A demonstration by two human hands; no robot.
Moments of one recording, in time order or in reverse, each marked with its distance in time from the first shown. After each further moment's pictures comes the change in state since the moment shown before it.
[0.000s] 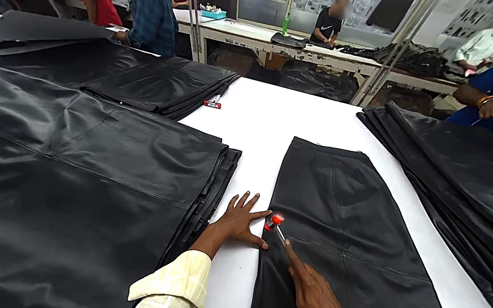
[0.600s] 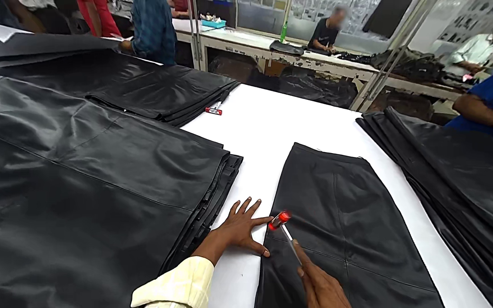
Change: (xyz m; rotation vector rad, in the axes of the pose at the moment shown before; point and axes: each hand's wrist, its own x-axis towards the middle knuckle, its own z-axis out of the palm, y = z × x) left_hand 0.003 0.000 -0.004 -0.008 -0.019 -0.006; right_hand 0.013 0.000 -0.014 0.058 0.012 -0.037
